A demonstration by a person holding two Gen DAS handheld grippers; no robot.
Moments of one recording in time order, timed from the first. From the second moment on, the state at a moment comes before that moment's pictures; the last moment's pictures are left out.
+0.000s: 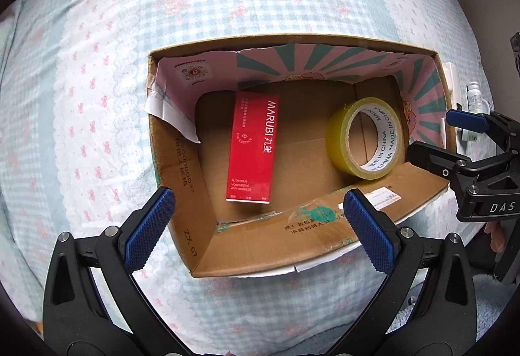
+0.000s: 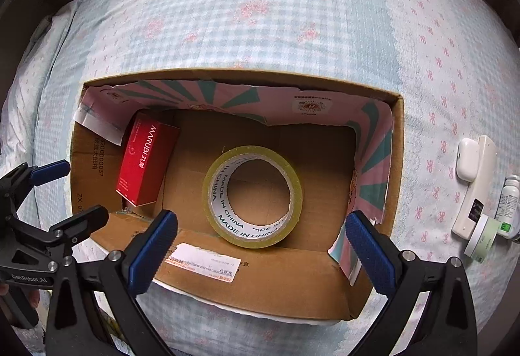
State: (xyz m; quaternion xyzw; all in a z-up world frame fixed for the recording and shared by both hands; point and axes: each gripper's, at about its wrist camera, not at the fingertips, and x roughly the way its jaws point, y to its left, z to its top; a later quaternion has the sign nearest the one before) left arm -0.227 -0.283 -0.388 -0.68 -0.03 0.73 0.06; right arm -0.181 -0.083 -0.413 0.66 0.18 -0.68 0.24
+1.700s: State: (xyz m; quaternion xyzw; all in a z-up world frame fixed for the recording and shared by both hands) left arm -0.110 0.071 -0.244 -0.52 0.10 0.84 0.16; right arm -0.160 0.307 -0.207 0.53 0.01 -0.84 0.10
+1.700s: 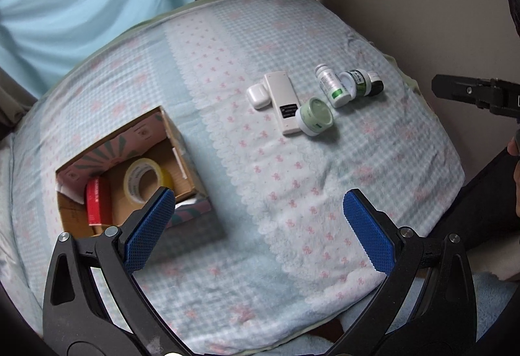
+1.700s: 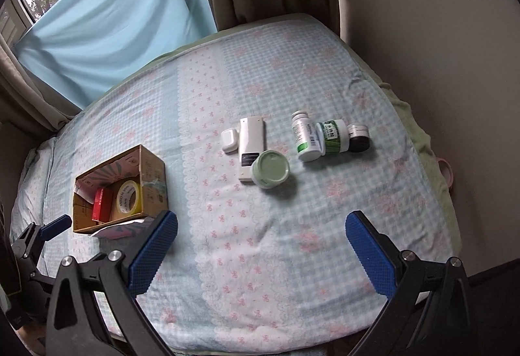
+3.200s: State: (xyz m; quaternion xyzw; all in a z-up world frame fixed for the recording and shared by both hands) left arm -0.241 0.270 -0.489 -0.44 0.27 0.82 0.25; right arm -0.359 0.355 -0.416 0.49 0.13 -0.86 0.10
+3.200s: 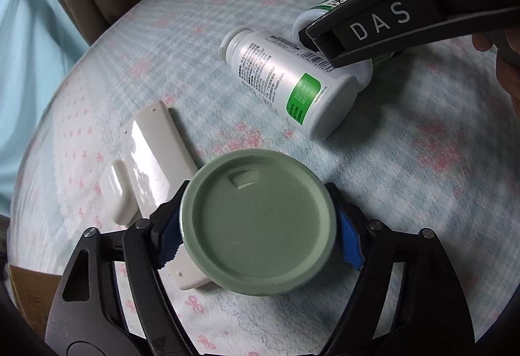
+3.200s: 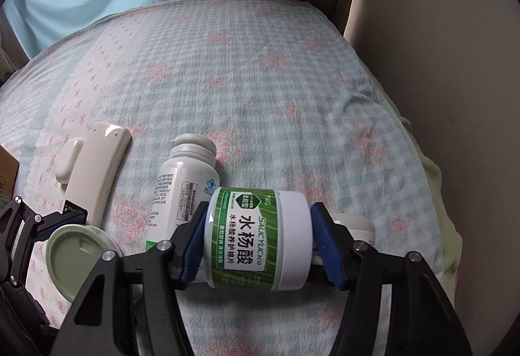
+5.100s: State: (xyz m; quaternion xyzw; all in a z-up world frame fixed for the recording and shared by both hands) left arm -0.174 0.068 -0.196 -0.42 0.07 0.89 0.16; right arm -0.216 0.267 -0.185 0.43 0.09 -0.88 0.16
